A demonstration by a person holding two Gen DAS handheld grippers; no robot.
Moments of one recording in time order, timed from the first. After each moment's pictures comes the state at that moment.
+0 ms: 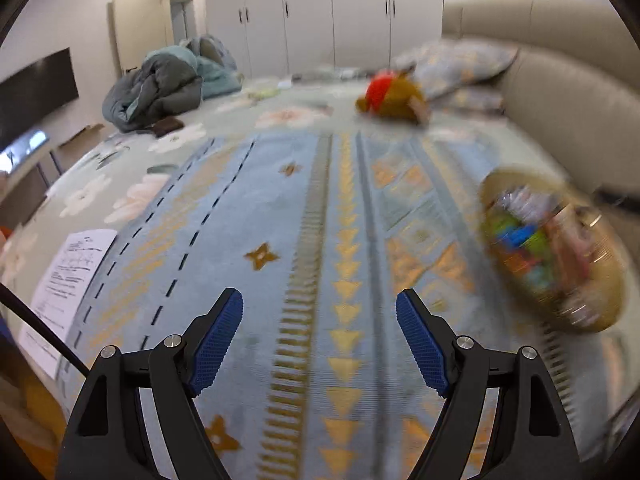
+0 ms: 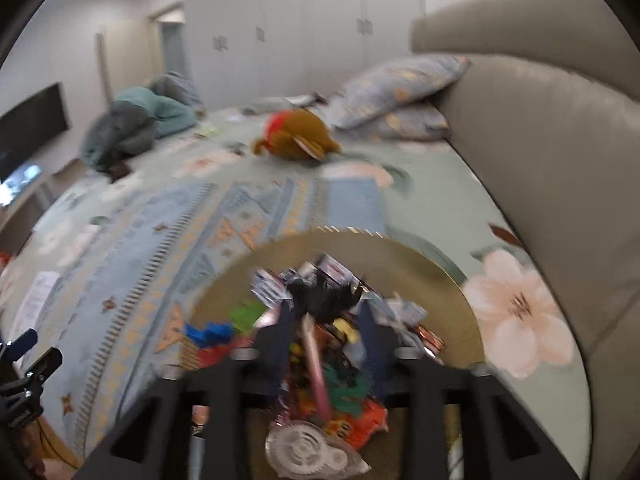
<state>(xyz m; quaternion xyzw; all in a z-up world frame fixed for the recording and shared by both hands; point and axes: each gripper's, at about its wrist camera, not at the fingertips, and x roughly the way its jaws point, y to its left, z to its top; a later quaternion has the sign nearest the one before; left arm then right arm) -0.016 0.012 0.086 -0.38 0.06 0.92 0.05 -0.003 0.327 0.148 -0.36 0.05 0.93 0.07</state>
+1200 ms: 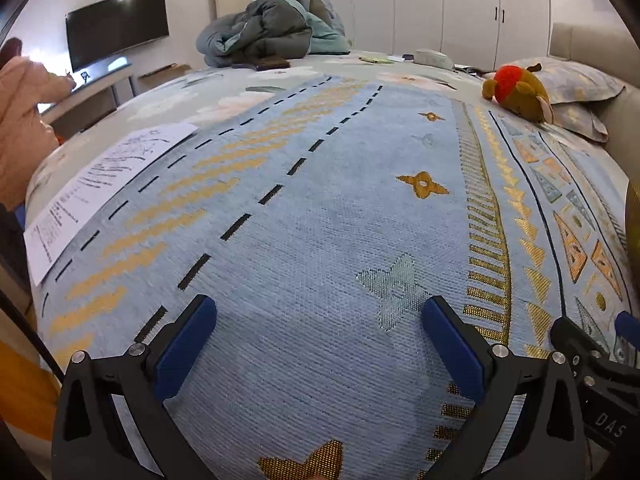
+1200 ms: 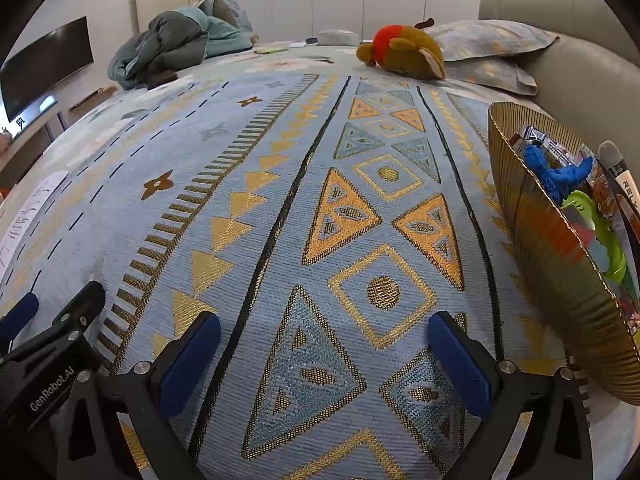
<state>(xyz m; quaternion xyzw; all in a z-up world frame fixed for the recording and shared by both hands) -0.030 -0.077 -0.003 -0.38 -0.03 0.92 -0.10 -0.022 0.118 0.005 -0.43 -0.01 0.90 0.00</state>
